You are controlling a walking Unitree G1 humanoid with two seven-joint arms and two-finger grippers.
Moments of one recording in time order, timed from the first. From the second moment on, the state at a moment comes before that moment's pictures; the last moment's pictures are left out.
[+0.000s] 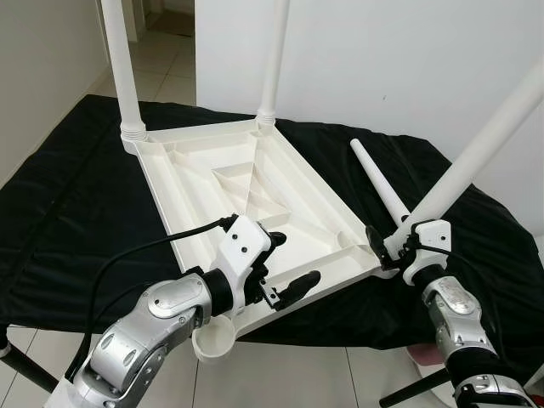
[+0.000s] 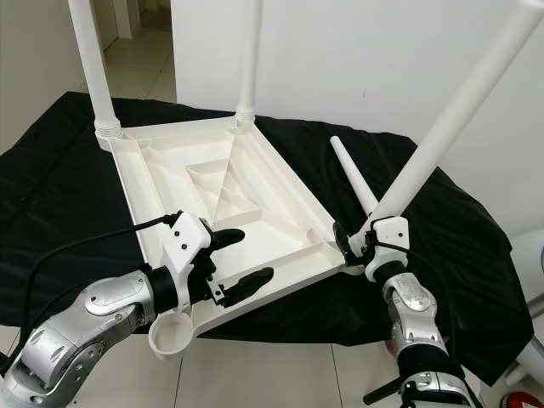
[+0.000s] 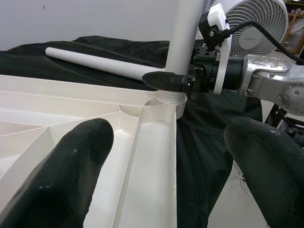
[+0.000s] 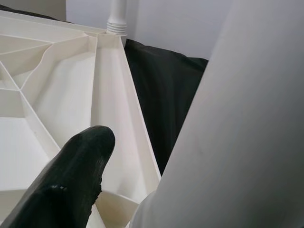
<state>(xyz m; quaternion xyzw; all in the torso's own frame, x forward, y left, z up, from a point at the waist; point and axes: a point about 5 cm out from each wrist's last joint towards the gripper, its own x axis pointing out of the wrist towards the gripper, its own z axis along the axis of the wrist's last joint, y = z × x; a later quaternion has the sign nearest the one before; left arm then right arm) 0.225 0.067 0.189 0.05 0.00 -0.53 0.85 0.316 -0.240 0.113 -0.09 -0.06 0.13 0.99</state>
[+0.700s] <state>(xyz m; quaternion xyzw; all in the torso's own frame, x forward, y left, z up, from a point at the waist) 0.225 0.069 0.188 0.05 0.01 -0.53 0.85 0.324 -0.245 0.115 -0.06 -0.05 0.13 0.99</state>
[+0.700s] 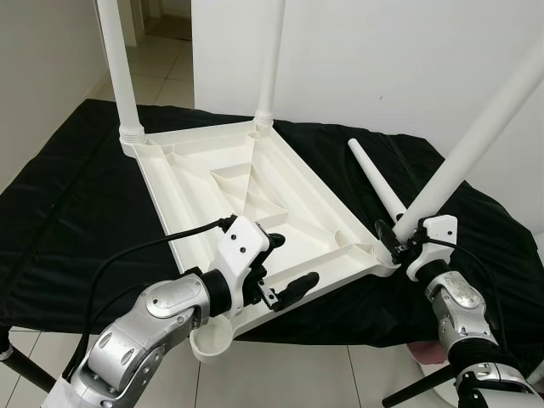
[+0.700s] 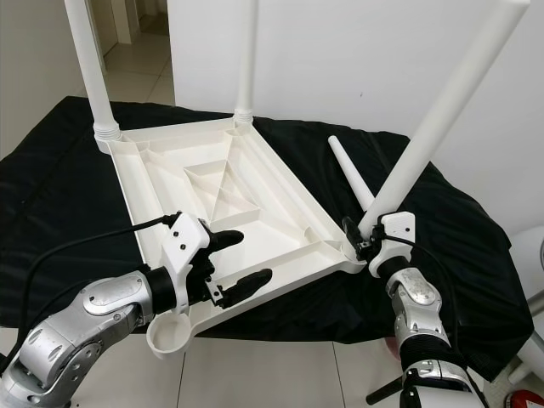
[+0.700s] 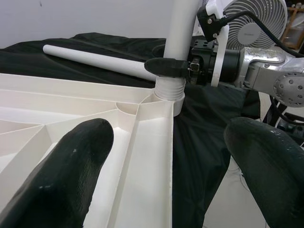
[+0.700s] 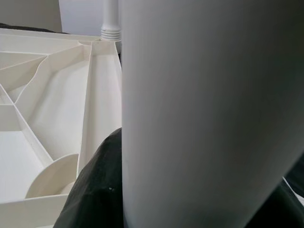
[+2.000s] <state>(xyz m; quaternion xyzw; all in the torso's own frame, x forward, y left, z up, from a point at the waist) 0.222 0.068 0.190 0.04 0.01 -0.54 0.84 0.349 -0.244 0.109 0.01 0.04 0.03 1.00</state>
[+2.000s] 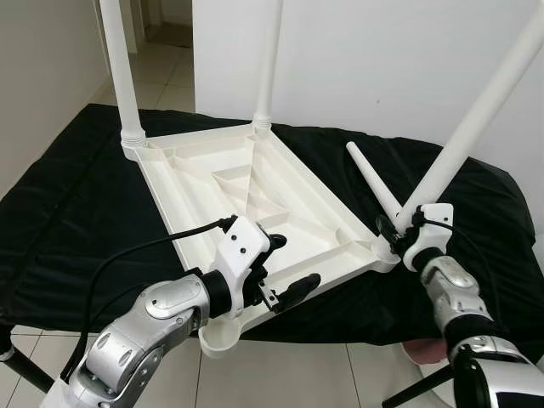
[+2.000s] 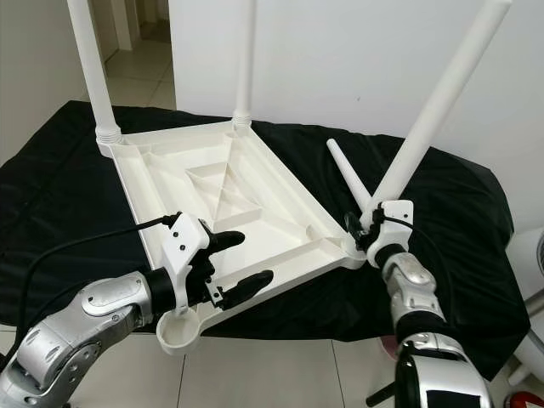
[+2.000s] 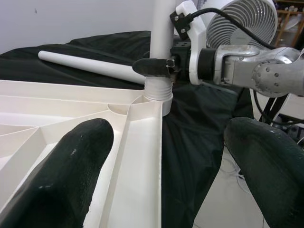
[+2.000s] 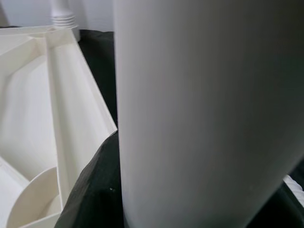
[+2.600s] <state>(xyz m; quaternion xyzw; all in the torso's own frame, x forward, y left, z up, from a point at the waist) 0.221 0.065 0.190 0.04 0.01 -0.54 0.84 0.350 -0.209 0.107 0.05 0.04 -0.10 0.99</state>
